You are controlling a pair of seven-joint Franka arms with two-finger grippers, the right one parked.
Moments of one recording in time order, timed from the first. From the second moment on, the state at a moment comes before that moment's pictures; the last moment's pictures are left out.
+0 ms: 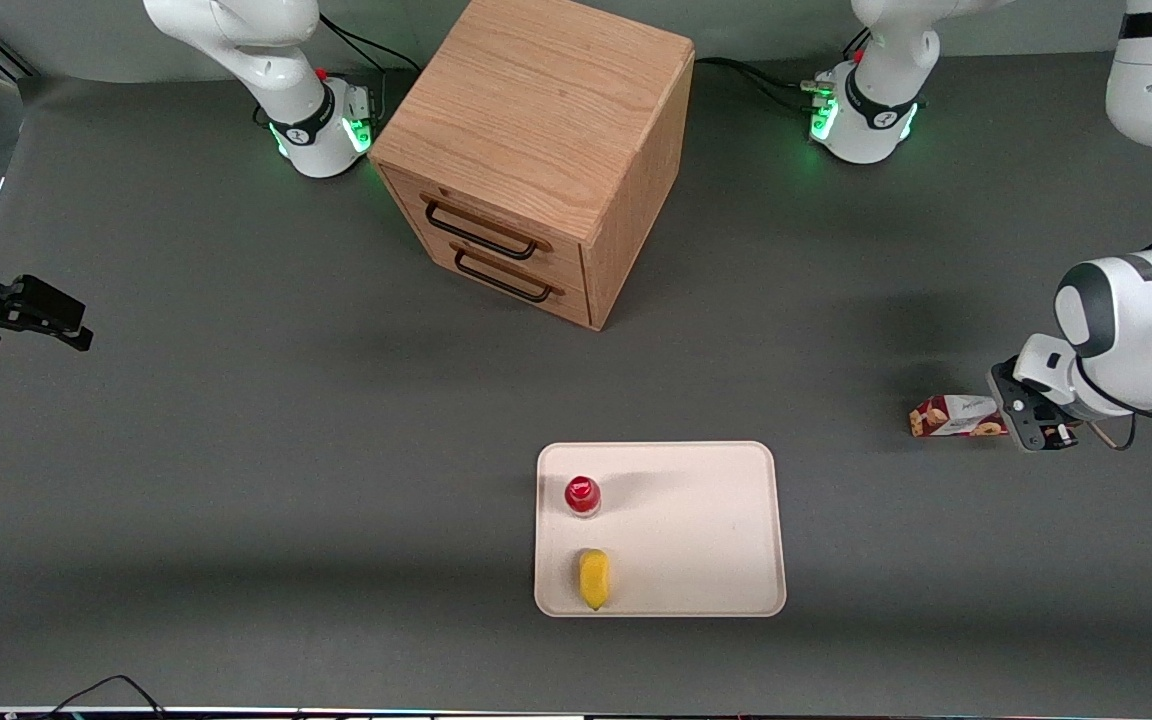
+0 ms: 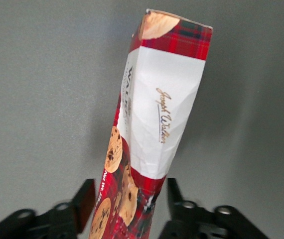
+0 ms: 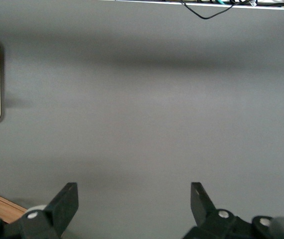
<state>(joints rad) 0.18 0.45 0.02 -1.99 0.08 2.36 1.44</state>
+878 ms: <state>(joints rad) 0.18 0.38 0.02 -1.85 -0.06 2.15 1.25</state>
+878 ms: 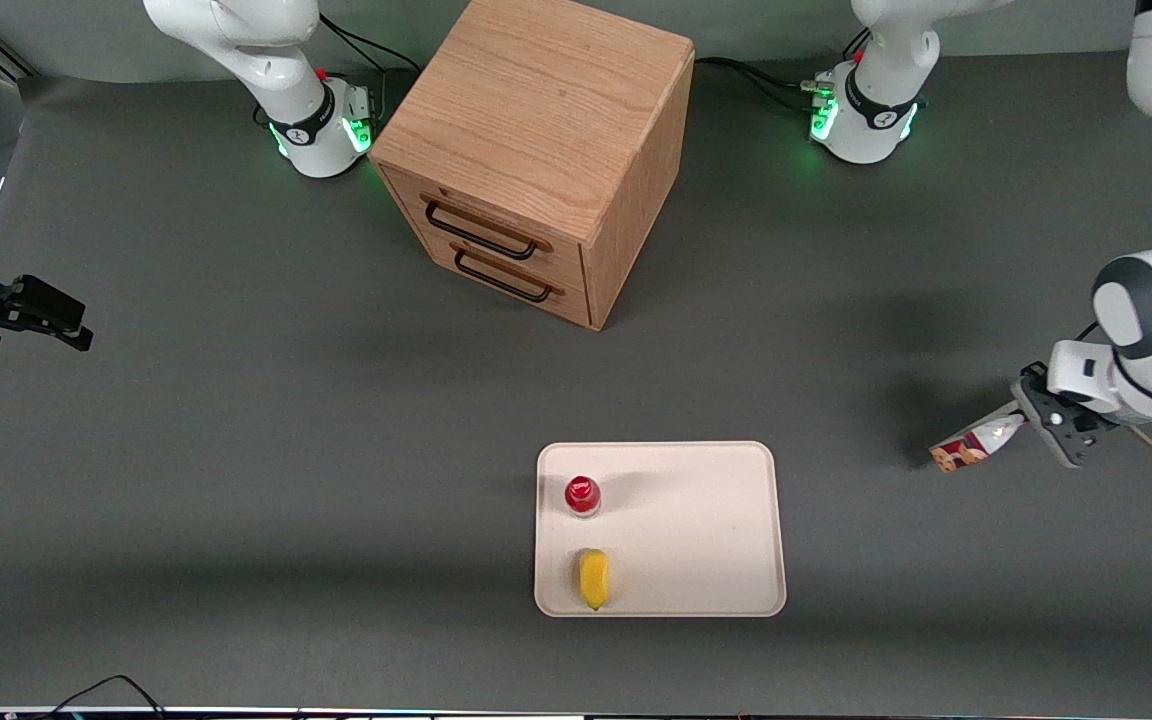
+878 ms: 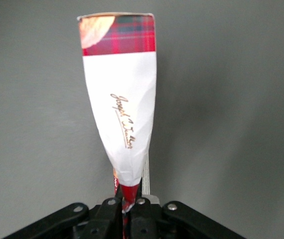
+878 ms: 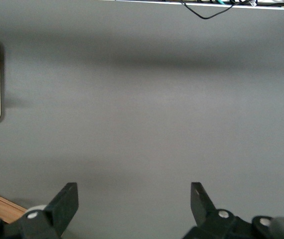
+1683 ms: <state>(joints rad) -0.04 0.45 -0.14 -1.49 -0.01 1.91 0.03</state>
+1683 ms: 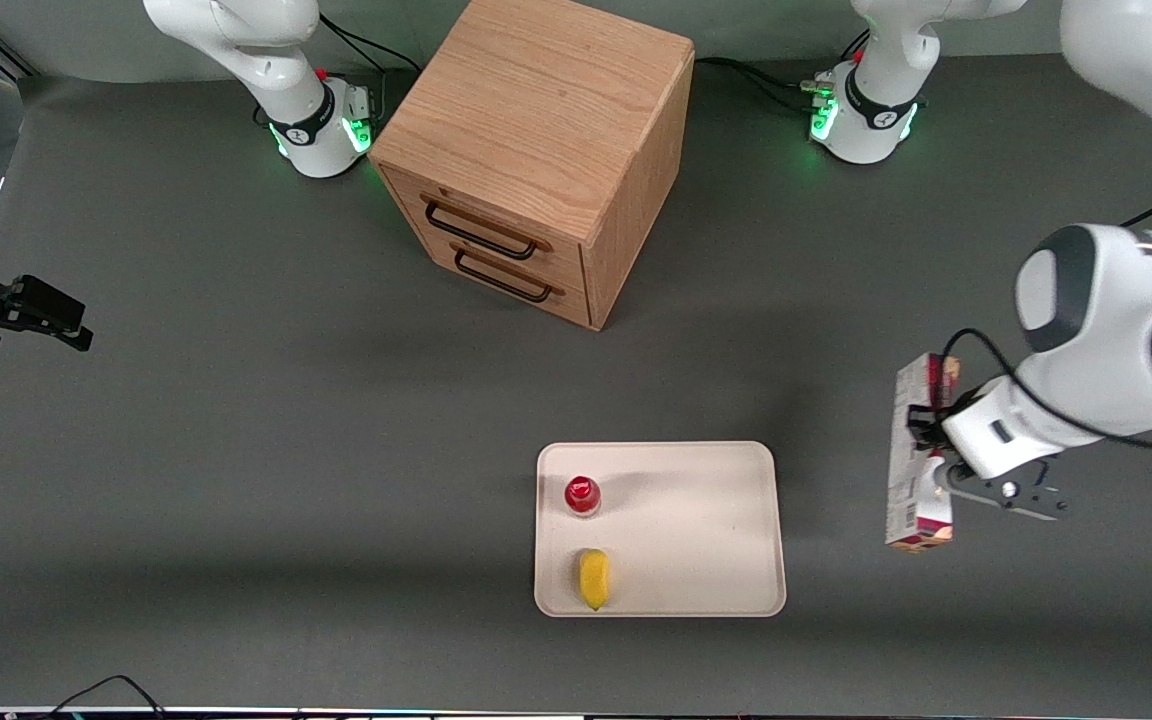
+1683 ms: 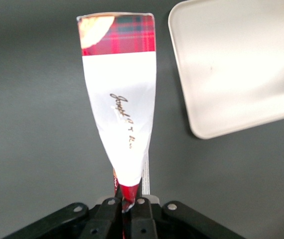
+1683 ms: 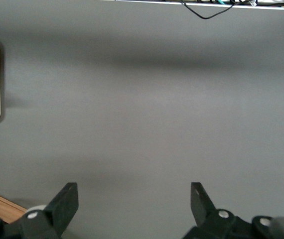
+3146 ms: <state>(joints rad) -0.22 0.86 -0.16 -1.27 0.07 2.20 -0.28</state>
